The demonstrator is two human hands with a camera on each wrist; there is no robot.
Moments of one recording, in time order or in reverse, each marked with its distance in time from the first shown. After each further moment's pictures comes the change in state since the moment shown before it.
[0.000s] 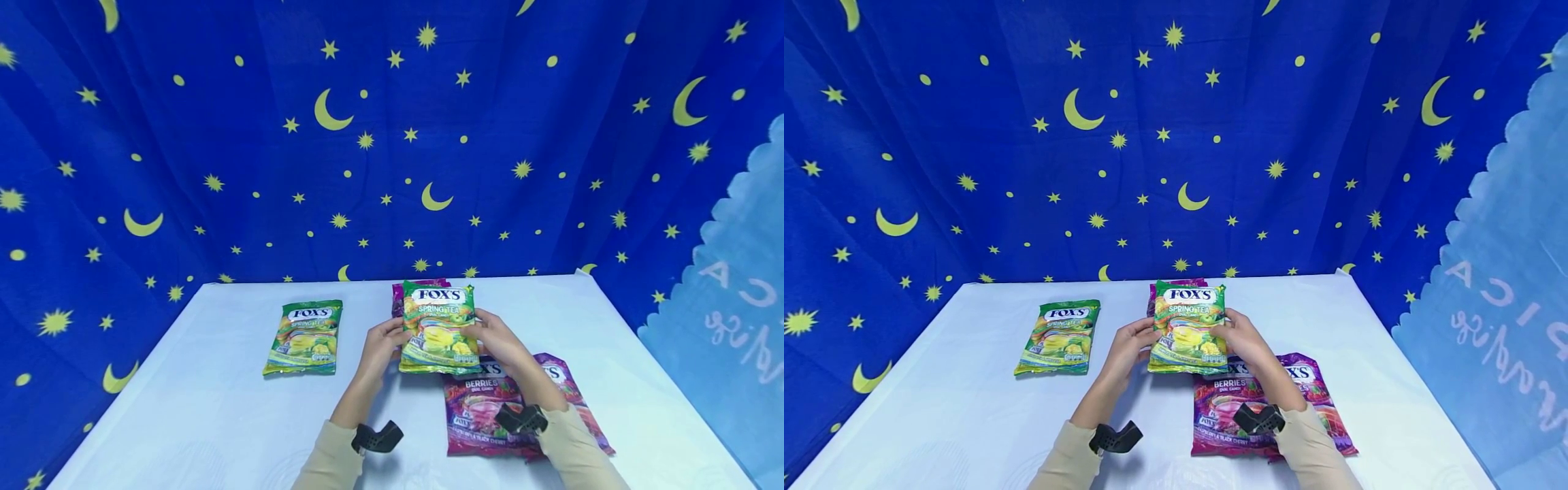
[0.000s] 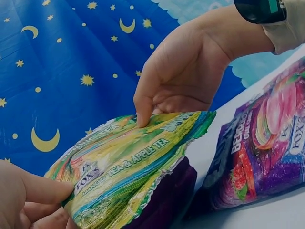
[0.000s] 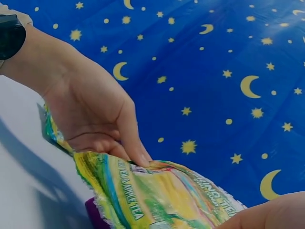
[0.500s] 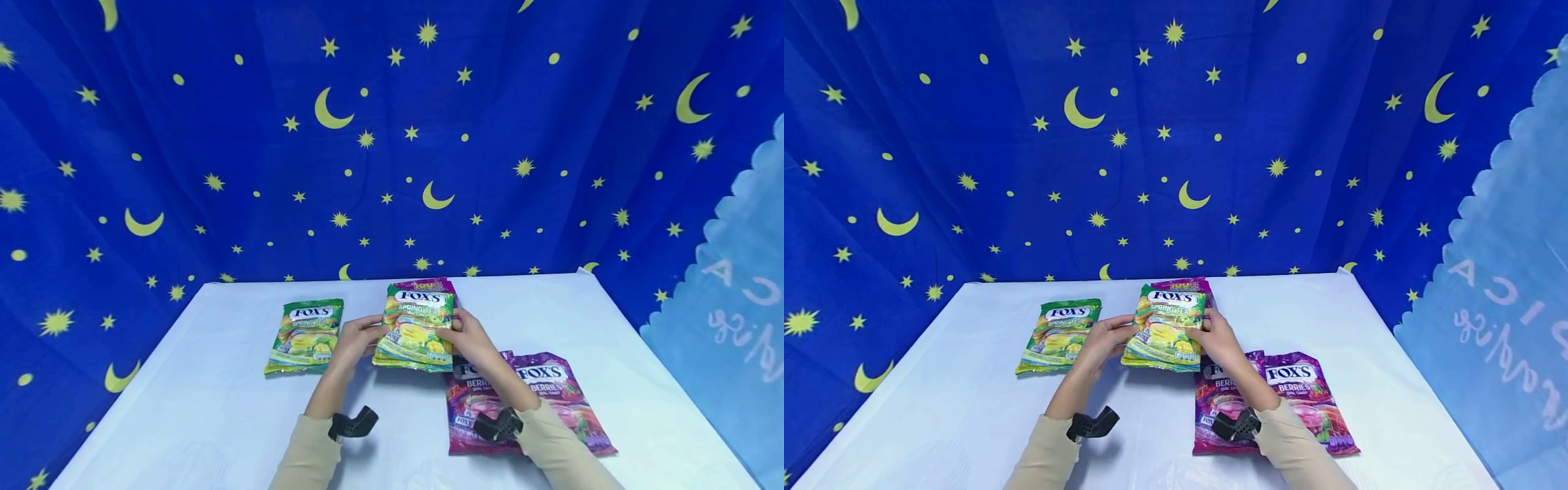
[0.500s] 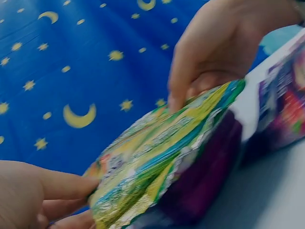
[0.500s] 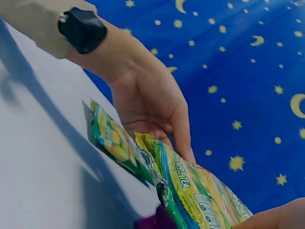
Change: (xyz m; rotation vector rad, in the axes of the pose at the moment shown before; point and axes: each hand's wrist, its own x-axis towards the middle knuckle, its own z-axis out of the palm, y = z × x) left_hand 0.005 0.011 -0.045 0.093 0.041 -0.026; right_hand 0.014 0.006 0.044 -0.035 0.102 -0.091
